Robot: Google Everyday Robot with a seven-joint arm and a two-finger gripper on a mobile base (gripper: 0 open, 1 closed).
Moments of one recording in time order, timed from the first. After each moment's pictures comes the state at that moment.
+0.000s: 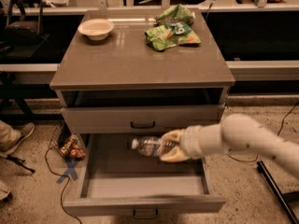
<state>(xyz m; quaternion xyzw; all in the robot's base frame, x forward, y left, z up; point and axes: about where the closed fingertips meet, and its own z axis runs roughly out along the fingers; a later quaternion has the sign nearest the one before) 0.506 -0.060 0.635 -0.65 0.63 0.17 0.40</state>
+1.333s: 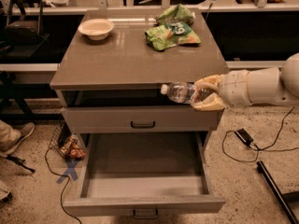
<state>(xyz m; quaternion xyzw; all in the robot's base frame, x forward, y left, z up) 0.577 -0.154 0.817 -0.64 0.59 0.09 0.48</state>
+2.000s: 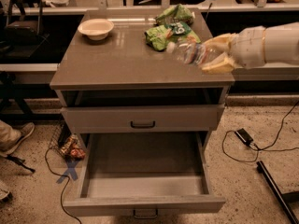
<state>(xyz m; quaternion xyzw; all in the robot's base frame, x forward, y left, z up) 0.624 -0.169 0.912 -0.63 0.56 0.09 0.52</state>
